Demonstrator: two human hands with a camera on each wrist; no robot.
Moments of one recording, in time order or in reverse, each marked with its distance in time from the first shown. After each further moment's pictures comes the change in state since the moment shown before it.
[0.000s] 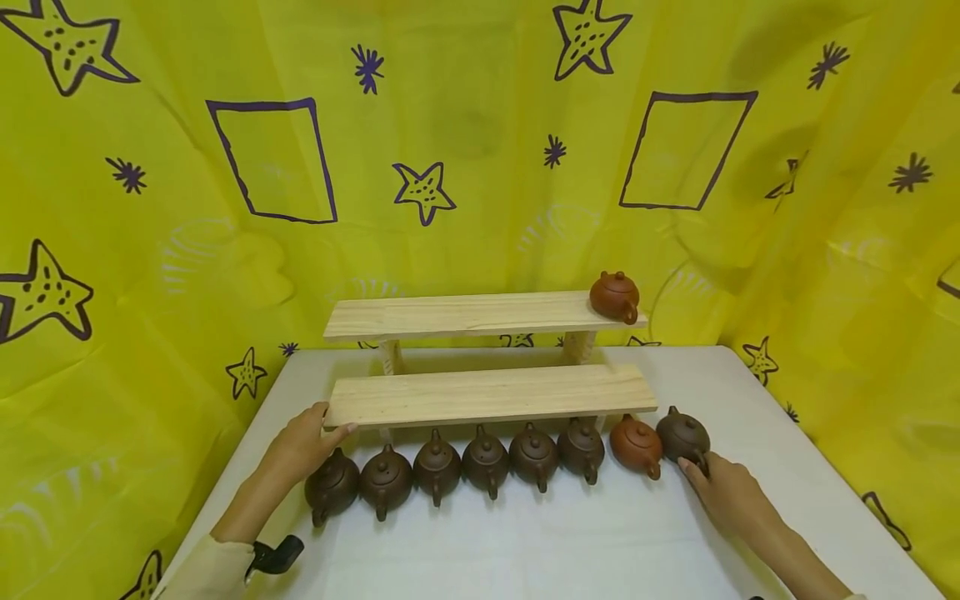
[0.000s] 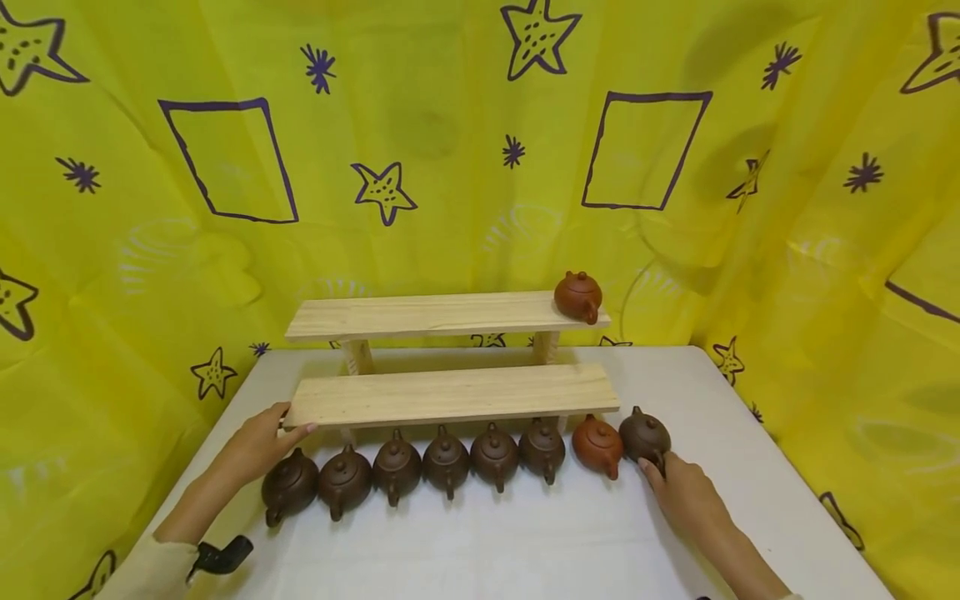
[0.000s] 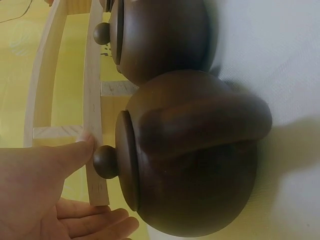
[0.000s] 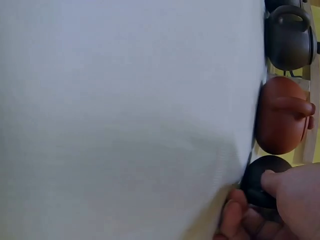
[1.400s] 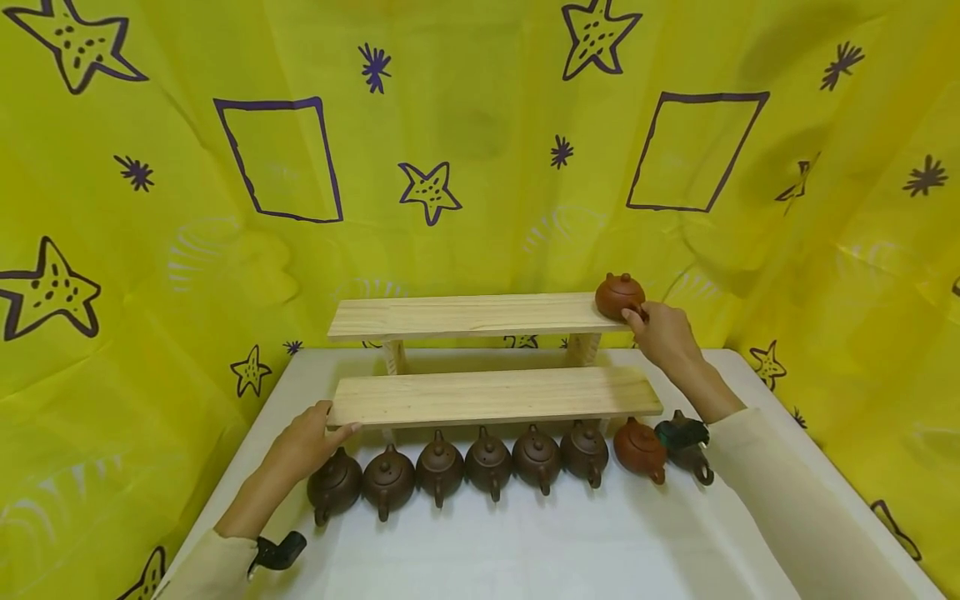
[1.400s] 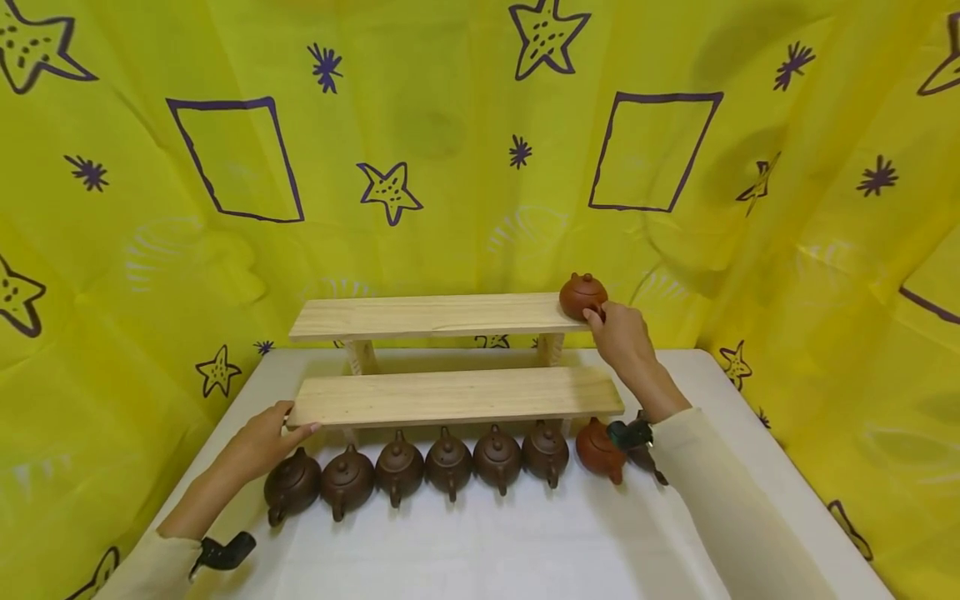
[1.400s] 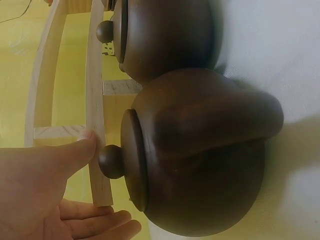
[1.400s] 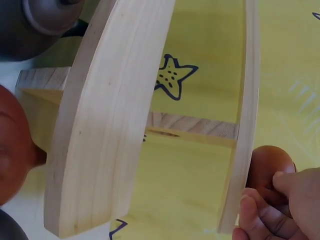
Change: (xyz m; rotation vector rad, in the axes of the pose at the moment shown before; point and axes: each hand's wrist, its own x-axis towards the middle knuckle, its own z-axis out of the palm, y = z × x) left_hand 0.000 0.000 -0.001 -0.003 -0.002 -0.008; right_hand 0.139 -0.136 -0.098 0.091 0.311 -0.207
